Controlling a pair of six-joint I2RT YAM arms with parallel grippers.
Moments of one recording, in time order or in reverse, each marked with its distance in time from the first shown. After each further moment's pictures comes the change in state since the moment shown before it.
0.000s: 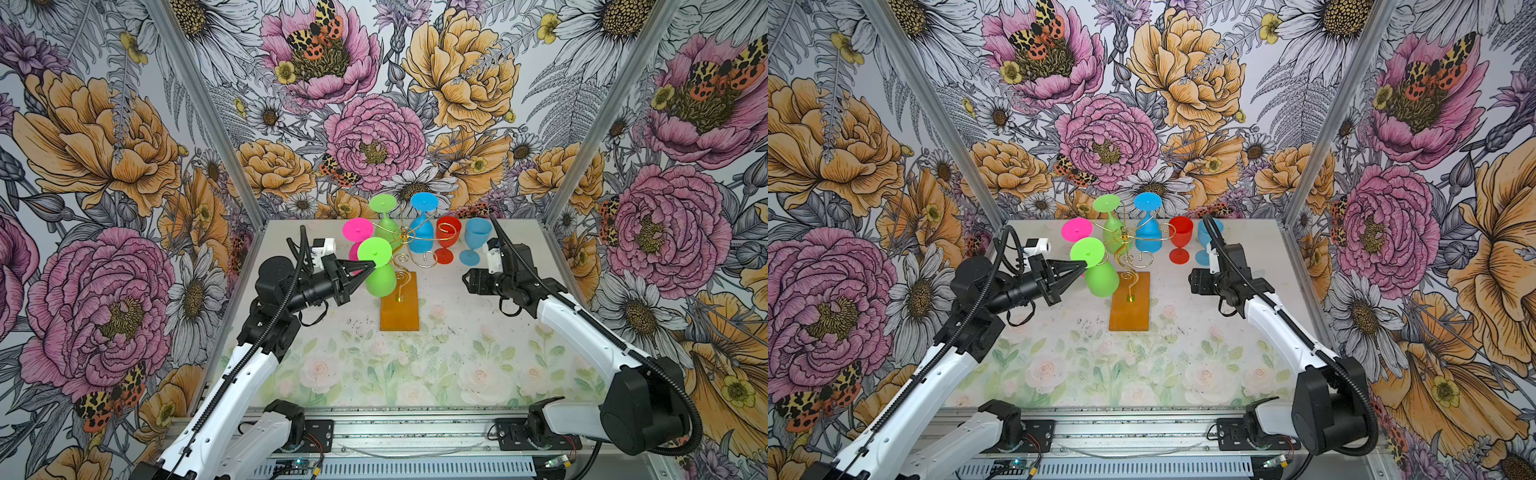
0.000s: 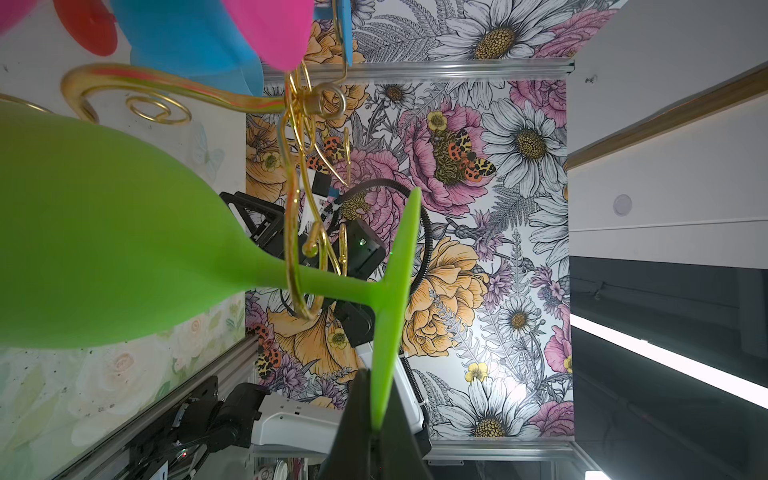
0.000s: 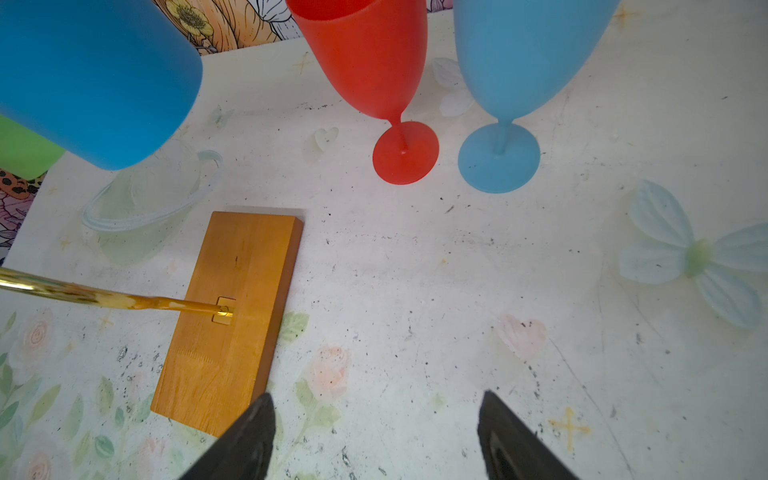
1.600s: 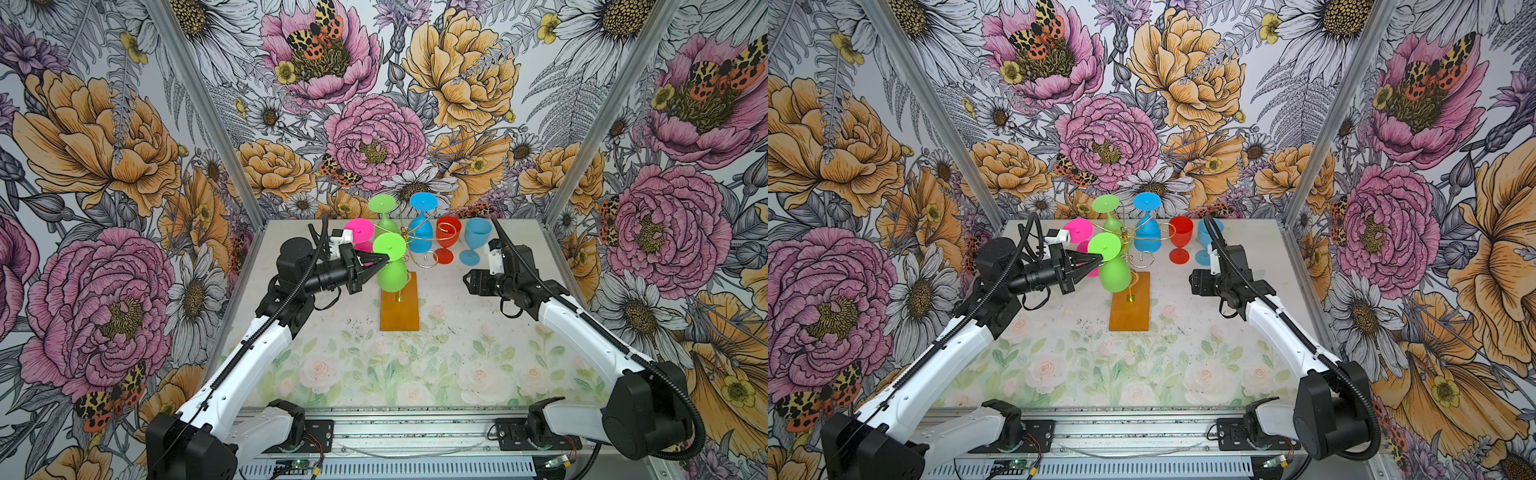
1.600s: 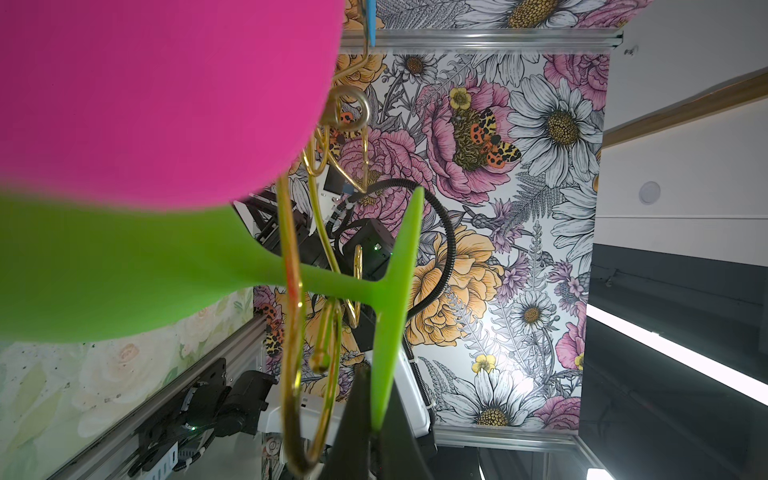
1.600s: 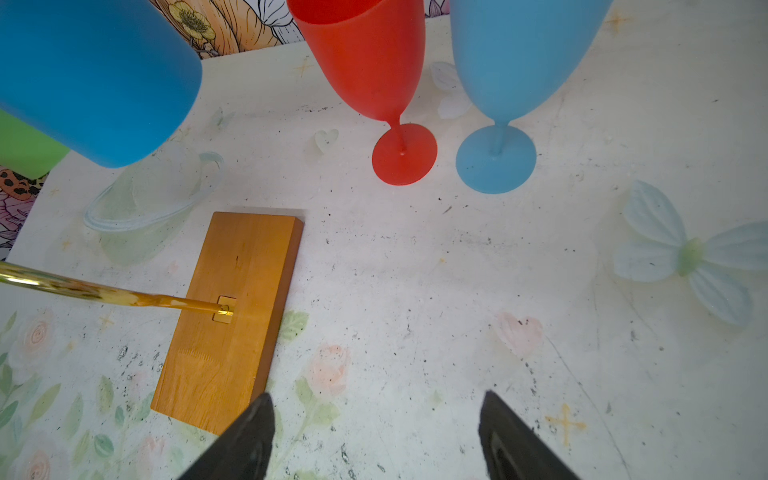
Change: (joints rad) left arm -0.062 0.196 0.102 0.020 0.051 0.031; right arm 0.000 -0.021 -0.015 0.004 0.004 -0.001
